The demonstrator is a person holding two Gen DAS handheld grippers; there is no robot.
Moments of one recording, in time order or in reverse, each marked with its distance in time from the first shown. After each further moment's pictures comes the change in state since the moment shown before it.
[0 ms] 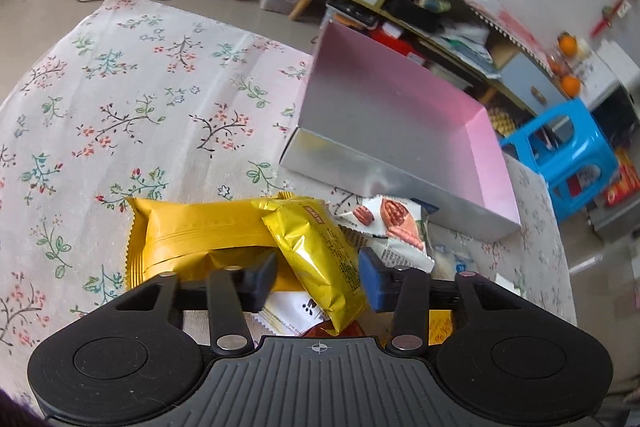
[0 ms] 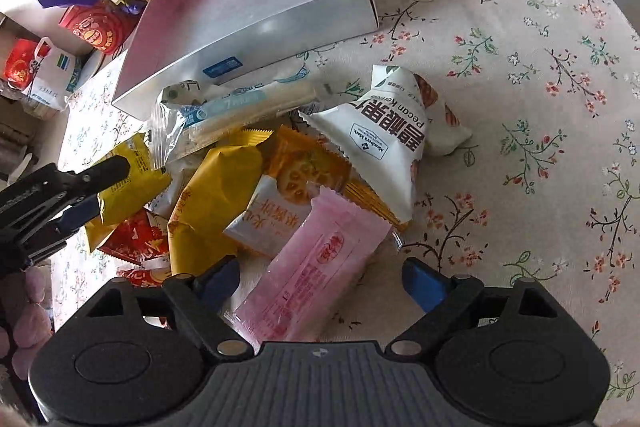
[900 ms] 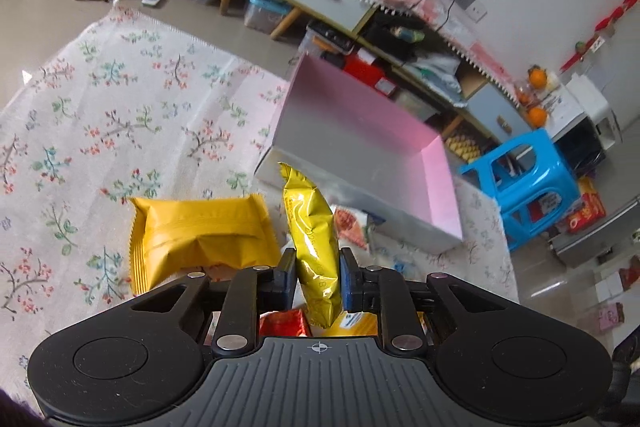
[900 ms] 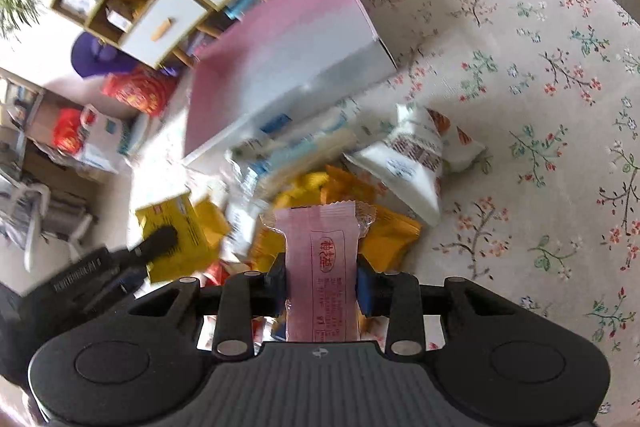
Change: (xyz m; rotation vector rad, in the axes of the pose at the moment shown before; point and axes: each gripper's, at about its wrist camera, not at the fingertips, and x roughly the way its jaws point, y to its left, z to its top) left arm -0.050 0.001 -0.004 -0.049 -0.061 -0.104; right arm -0.052 -0.013 -0.003 0.153 -0.116 0.212
